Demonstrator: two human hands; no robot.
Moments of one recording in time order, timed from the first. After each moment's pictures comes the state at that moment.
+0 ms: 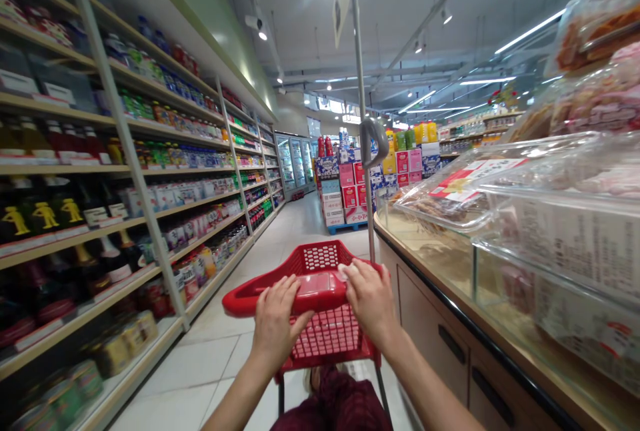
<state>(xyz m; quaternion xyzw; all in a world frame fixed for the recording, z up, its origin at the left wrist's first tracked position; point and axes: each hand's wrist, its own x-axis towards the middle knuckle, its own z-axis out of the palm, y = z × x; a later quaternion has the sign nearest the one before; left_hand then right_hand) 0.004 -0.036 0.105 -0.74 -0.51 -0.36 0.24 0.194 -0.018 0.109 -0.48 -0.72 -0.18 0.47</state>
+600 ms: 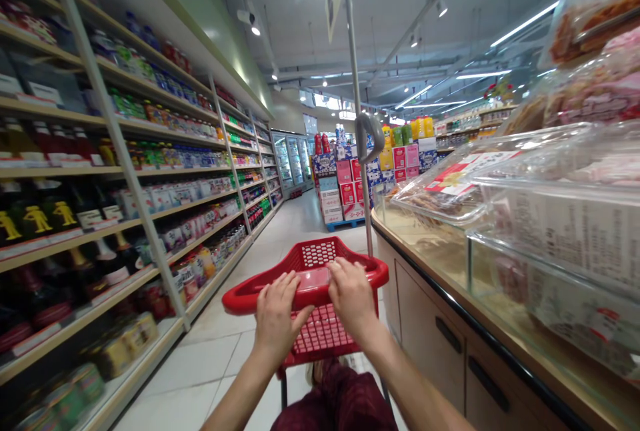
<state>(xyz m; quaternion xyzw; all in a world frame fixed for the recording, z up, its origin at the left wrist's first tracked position) 0.009 -0.036 0.106 -0.74 -0.52 -0.38 0.22 0.176 -0.016 0.110 -0.45 -0.72 -0.16 0.50</state>
